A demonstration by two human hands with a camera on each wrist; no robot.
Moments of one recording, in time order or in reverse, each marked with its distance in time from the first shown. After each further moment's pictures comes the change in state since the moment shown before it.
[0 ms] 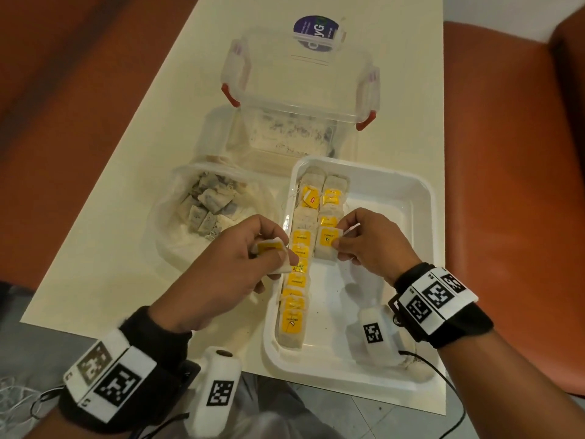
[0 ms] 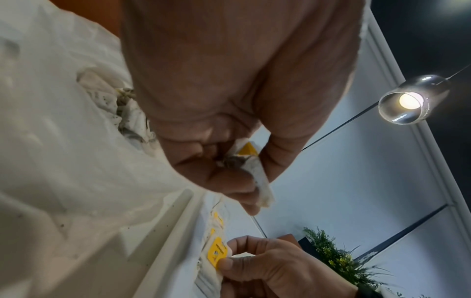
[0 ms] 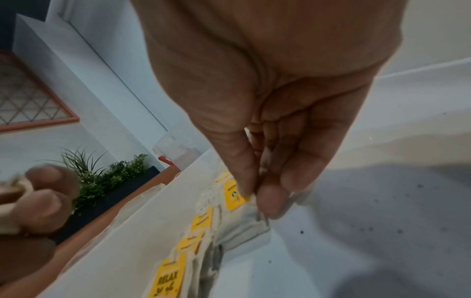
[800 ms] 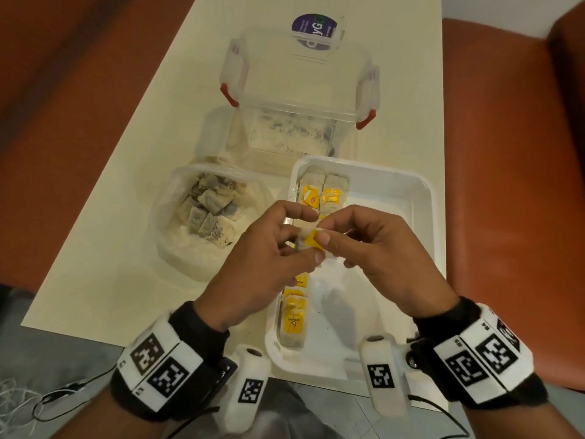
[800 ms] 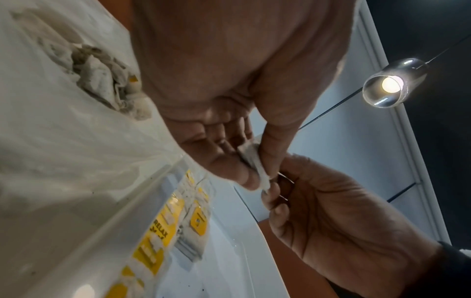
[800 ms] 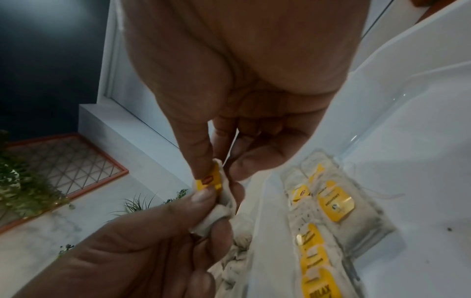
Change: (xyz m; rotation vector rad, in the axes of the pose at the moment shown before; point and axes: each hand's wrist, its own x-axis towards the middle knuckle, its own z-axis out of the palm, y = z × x) left_hand 0.016 0.005 0.026 -0.058 0.022 0.115; right_hand -0.064 -0.042 -0.010 0.370 -0.108 -0.342
